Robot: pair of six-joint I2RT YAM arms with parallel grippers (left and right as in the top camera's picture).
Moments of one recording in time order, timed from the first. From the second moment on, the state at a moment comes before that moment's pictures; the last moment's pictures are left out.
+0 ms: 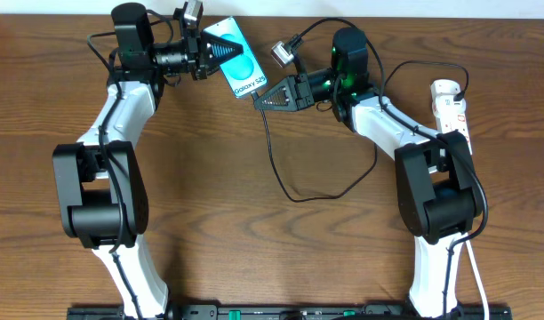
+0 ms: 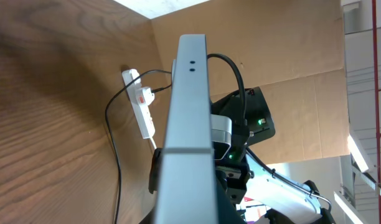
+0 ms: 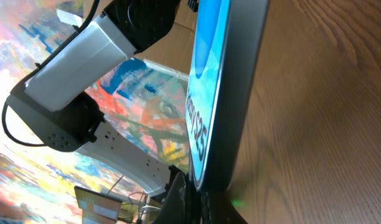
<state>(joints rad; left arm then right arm) 0.03 2.06 1.50 0.25 1.43 -0.98 0.34 2.16 1.48 0.52 -1.55 0.96</state>
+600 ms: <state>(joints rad) 0.03 2.06 1.50 0.23 1.43 -0.98 0.33 2.16 1.48 0.52 -1.55 0.96</state>
